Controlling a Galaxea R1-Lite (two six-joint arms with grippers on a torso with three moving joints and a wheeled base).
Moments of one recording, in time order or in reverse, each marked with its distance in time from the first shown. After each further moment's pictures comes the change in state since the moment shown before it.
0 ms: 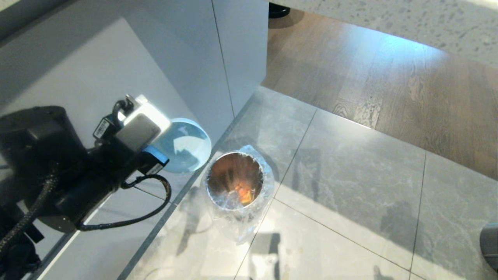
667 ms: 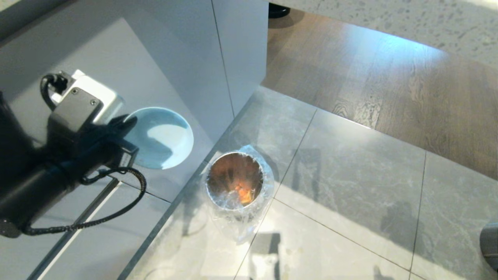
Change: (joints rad) left arm 0.055 -0.158 -0.030 0.201 -0.004 -0.225; right arm 0.000 0.000 0.000 0.000 0.000 0.000
